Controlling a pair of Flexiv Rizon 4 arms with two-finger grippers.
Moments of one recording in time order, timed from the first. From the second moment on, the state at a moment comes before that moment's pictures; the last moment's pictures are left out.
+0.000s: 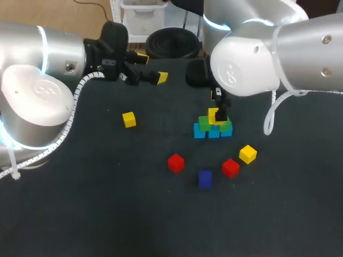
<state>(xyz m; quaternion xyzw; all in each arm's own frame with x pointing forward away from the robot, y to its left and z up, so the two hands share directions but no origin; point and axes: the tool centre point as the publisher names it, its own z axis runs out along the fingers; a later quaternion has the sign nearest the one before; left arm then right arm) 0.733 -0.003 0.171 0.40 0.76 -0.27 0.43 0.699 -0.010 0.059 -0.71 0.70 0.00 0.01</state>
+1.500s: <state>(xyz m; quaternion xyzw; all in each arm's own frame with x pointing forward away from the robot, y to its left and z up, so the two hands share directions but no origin) 0.733 -0.003 0.171 0.40 0.76 -0.27 0.43 0.703 -0.011 0.056 -0.72 0.69 0.00 0.00</state>
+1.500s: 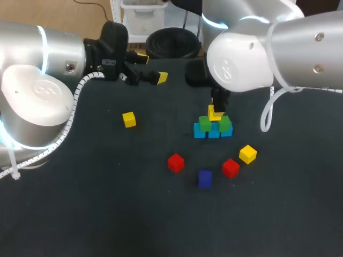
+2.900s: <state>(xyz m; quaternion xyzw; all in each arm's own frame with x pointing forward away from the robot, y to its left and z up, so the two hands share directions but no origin) 0.733 -0.003 0.171 0.40 0.76 -0.27 0.43 0.688 -0.012 0.059 -0.72 0.69 0.01 0.00</state>
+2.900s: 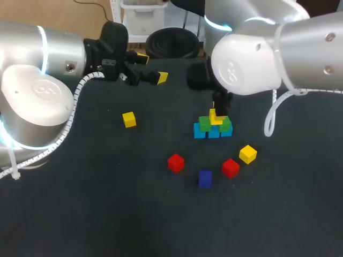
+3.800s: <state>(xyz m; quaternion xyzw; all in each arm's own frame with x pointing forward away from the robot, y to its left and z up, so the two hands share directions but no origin) 0.733 -0.003 0.171 0.40 0.76 -0.27 0.43 0.692 -0.012 0.058 -0.72 0.69 0.01 -0.01</state>
